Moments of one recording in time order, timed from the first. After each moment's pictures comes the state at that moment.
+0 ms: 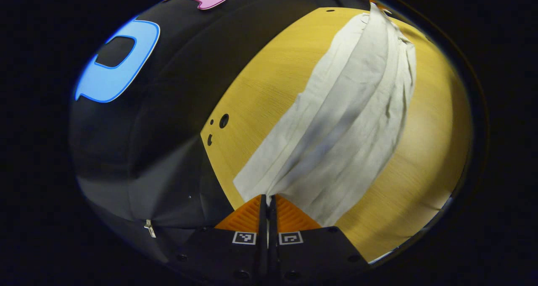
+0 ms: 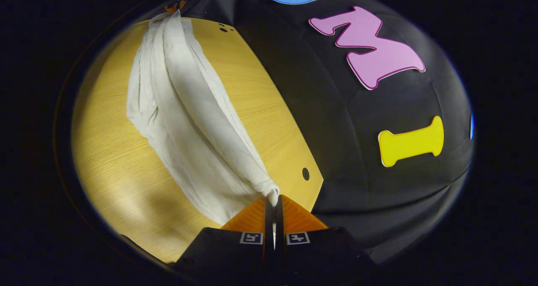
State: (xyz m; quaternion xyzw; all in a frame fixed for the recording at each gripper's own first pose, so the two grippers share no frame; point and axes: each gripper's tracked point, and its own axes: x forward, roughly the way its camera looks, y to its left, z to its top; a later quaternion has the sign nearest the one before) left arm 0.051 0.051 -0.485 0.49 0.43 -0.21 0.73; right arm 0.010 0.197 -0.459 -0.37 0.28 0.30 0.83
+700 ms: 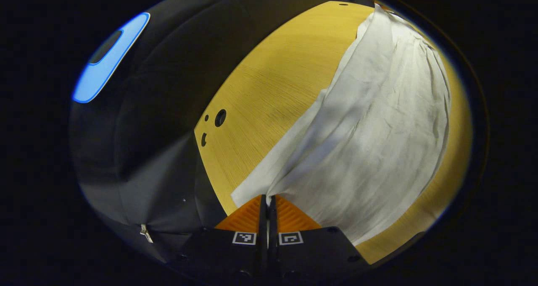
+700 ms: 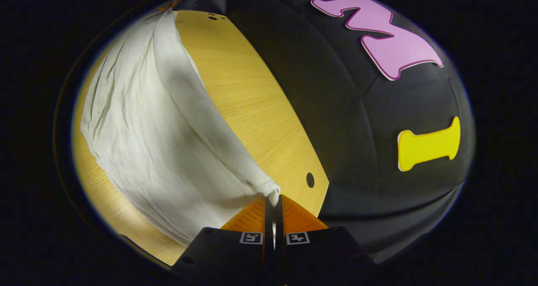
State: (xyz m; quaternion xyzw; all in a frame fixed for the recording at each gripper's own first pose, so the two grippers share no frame) left arm 0.099 0.046 -0.540 0.49 0.46 -0.20 0.71; right arm 0.072 0.232 -0.528 -0.36 0.32 0.29 0.83
